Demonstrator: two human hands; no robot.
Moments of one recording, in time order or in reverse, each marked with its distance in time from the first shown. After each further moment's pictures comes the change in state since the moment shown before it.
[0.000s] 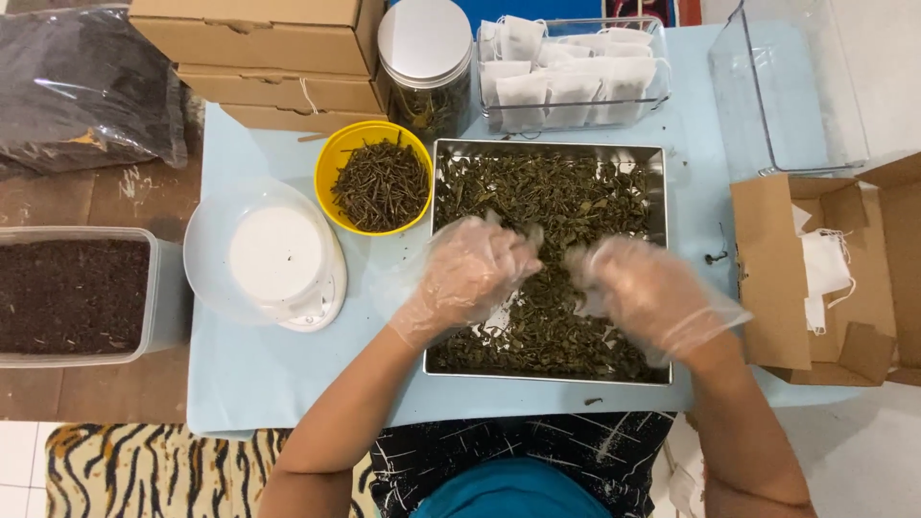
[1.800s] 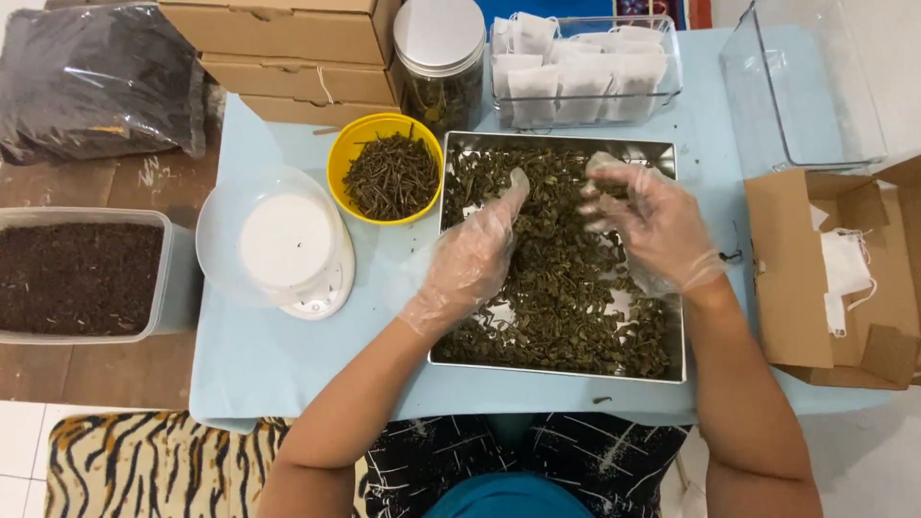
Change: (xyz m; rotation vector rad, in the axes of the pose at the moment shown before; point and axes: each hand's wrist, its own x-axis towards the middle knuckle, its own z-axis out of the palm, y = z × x) left_hand 0.007 0.036 -0.025 -2.022 -0.897 -0.778; right_hand 0.028 -0.008 0.003 -1.260 0.313 -0.330
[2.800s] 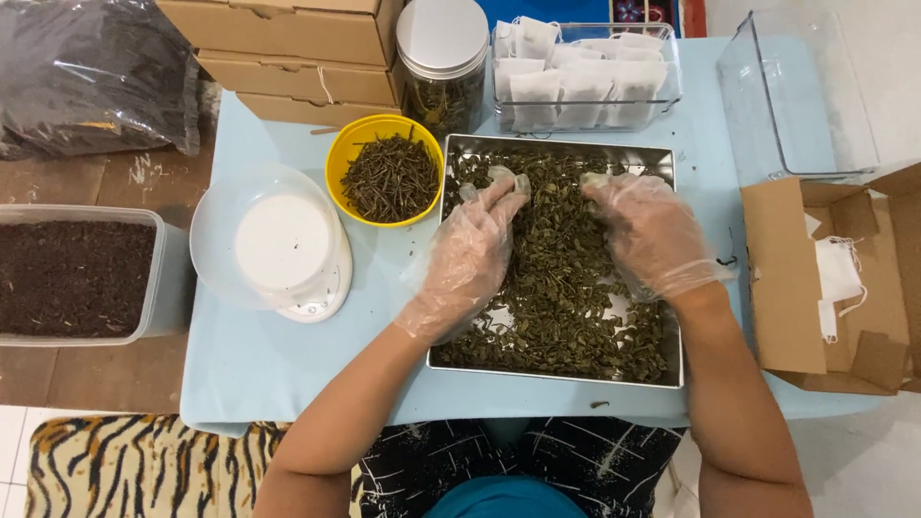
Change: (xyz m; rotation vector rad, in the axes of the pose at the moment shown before) left_hand 0.016 0.018 -0.043 0.056 0.151 0.080; right_hand 0.016 0.018 0.005 -0.950 -0.361 0.216
